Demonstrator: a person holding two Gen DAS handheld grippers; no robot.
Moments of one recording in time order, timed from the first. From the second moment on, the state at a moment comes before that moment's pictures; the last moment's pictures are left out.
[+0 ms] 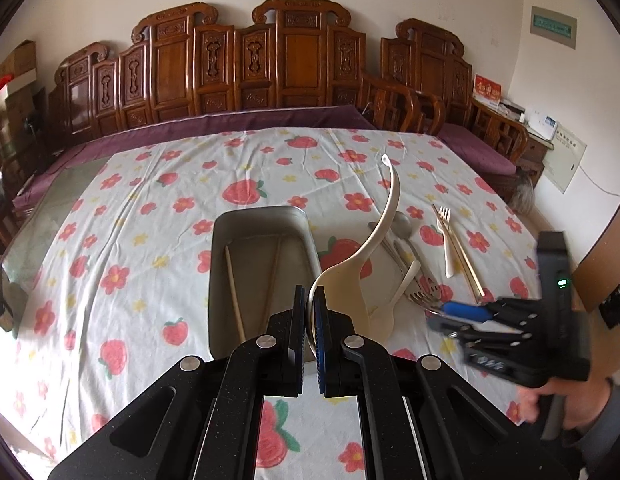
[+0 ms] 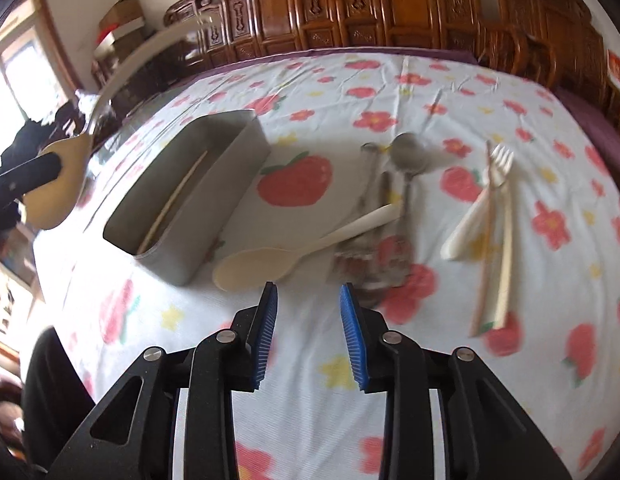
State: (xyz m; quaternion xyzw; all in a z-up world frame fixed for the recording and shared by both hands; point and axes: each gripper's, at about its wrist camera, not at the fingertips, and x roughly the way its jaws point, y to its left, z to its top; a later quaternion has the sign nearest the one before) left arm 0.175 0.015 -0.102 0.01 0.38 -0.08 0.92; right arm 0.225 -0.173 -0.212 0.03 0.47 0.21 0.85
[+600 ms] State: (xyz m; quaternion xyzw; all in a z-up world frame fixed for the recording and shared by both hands) left arm 0.147 0.054 -0.101 -0.03 0.37 -0.08 0.92; right arm 0.256 -0.120 -0.243 0.02 0.51 0.11 0.85
